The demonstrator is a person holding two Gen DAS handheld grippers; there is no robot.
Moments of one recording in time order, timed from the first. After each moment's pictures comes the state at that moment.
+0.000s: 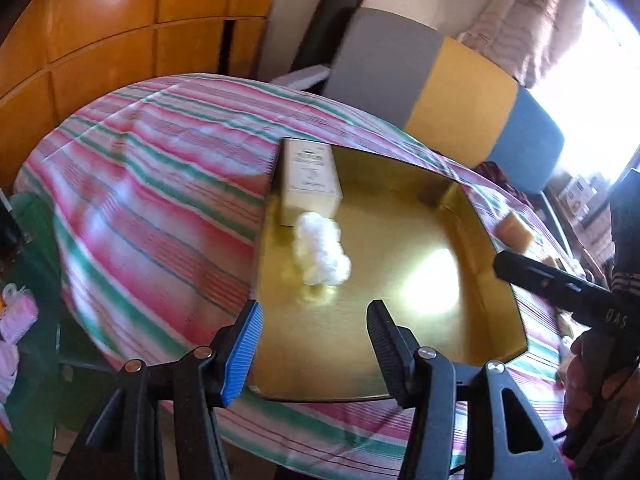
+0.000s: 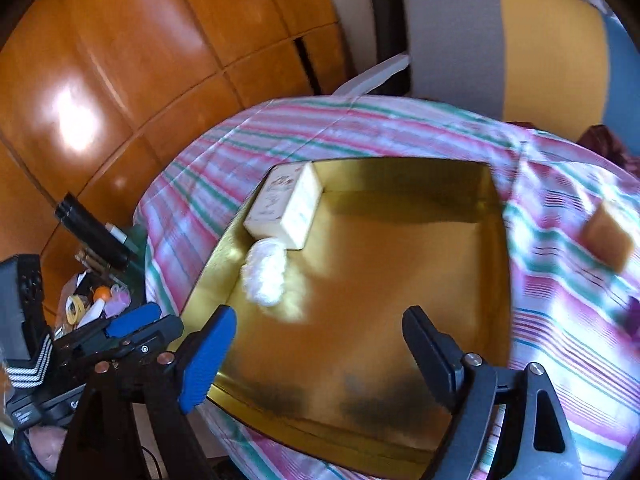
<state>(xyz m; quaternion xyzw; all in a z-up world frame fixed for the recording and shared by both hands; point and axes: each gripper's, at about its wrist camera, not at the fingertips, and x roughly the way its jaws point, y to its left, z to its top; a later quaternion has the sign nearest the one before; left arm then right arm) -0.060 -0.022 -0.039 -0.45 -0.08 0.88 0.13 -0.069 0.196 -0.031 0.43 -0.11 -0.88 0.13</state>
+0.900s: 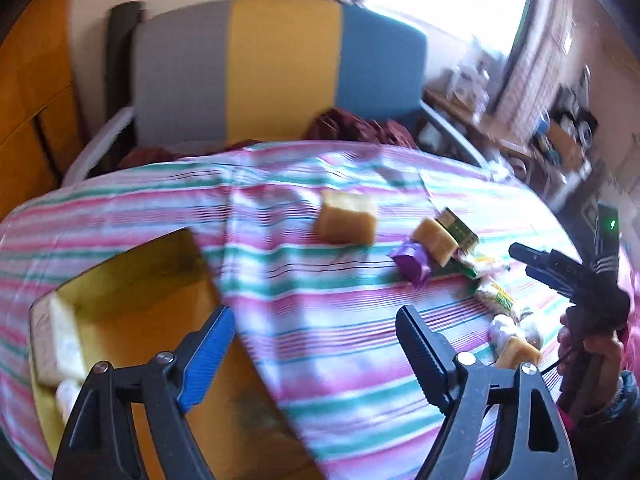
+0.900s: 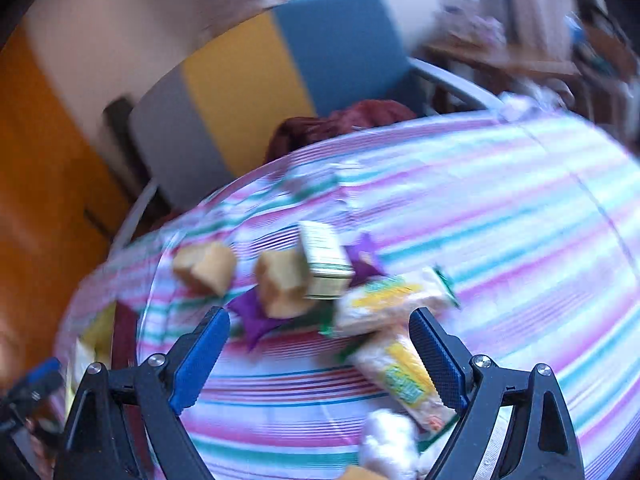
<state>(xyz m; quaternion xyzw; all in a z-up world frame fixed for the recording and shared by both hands) -0.098 0.268 0.008 -0.44 0.11 0.83 0.34 0.069 0.555 -0.054 0.34 -0.32 -0.86 -0.22</state>
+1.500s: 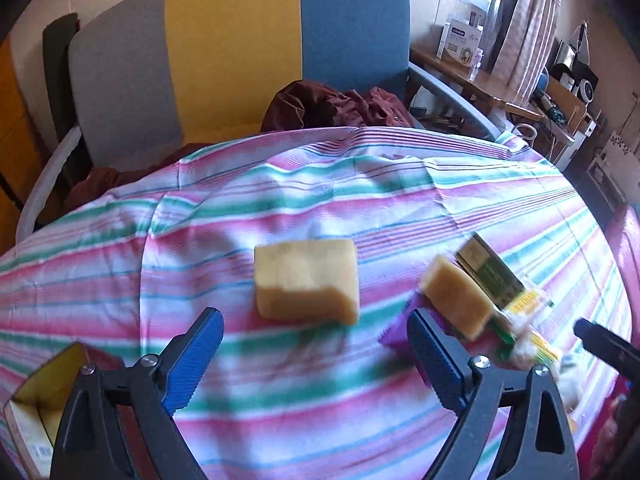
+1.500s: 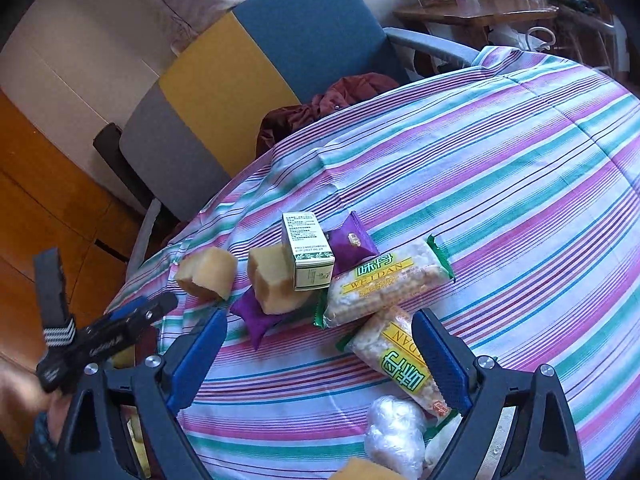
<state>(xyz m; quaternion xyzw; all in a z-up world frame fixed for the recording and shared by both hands) -0.166 0.398 -0.041 -0.46 0.17 0.80 0.35 0.071 0.561 -0.058 0.34 -0.38 -0.84 -0.19</state>
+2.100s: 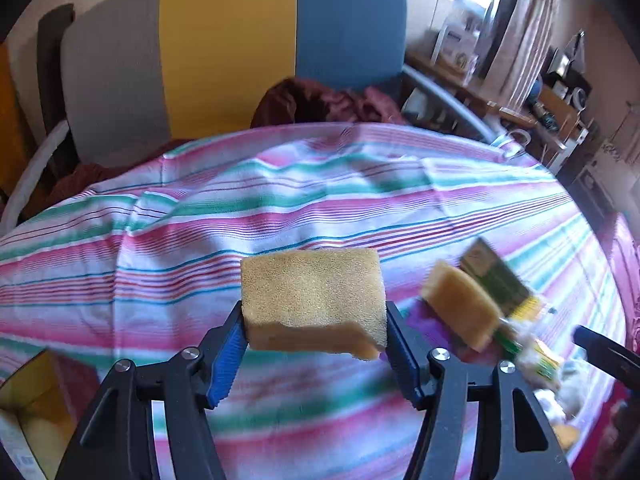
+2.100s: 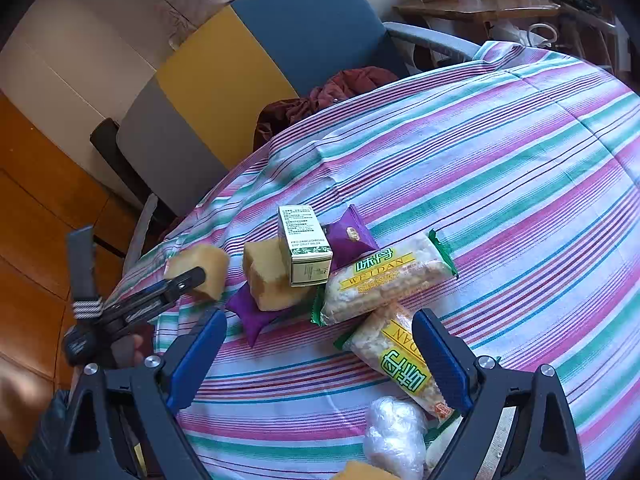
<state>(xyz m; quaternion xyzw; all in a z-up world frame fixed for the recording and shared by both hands) -0.163 0.392 -0.052 -0.45 0.14 0.80 0.37 0.066 0.560 -0.063 0.35 -0.37 -0.84 -0.19</state>
